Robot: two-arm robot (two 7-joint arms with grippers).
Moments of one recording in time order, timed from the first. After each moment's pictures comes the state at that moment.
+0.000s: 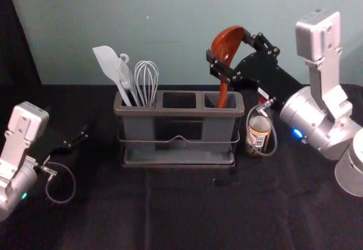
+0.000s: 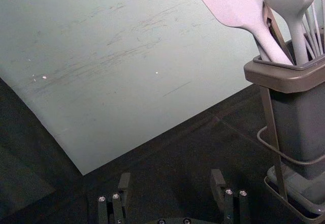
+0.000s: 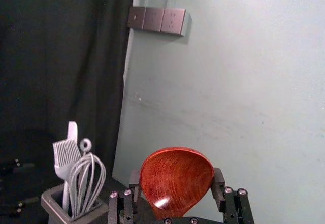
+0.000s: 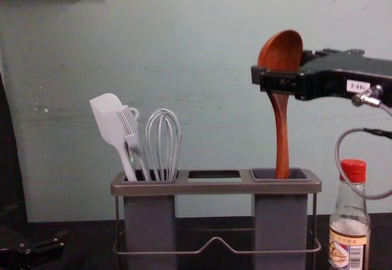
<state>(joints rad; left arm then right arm) -0.20 0.60 0.45 -1.41 -0.25 -0.12 0.03 0.25 0.33 -0.28 -1.77 0.15 0.12 0.28</state>
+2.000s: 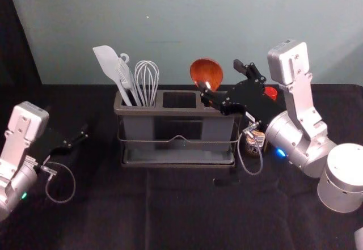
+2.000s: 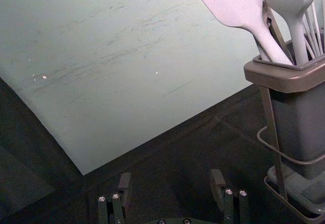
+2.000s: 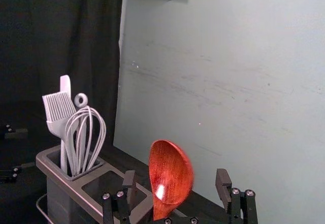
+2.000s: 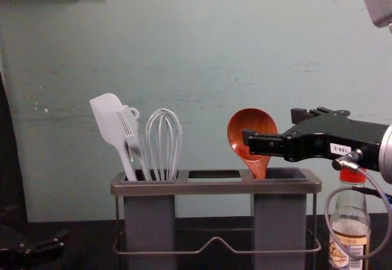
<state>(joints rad) -0.20 0.60 0.45 -1.41 -0.25 -0.12 0.03 0.23 0.27 -0.30 -1.67 0.08 0.14 0.26</state>
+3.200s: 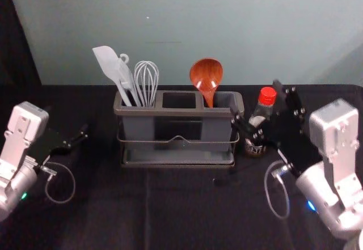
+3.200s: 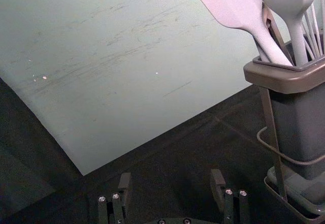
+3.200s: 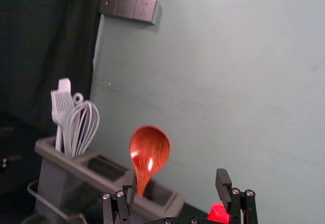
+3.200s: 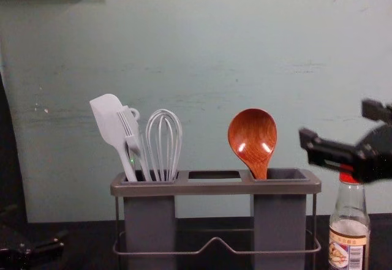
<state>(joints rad) -0.20 0.60 0.45 -1.41 -0.25 -0.12 0.03 -0.10 0.28 -0.20 -1.89 -0.06 -0.08 0.13</state>
